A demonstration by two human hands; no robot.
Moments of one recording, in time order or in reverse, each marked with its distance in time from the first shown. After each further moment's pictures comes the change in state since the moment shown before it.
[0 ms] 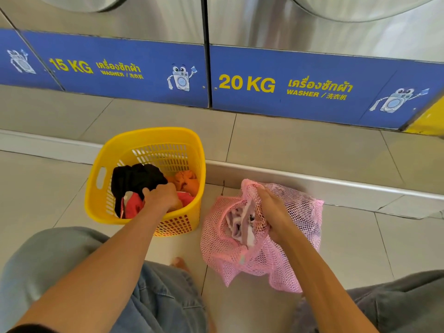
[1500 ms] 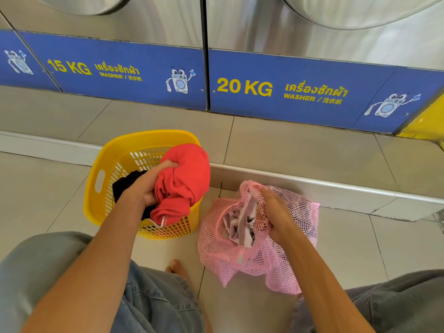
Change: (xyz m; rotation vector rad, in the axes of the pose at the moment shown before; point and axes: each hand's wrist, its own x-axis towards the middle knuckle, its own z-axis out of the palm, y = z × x) left_hand 0.000 -0.018 -0.038 -1.689 -0.500 0.221; right_hand -0.002 -0.007 -0.009 0.163 0.031 0.049
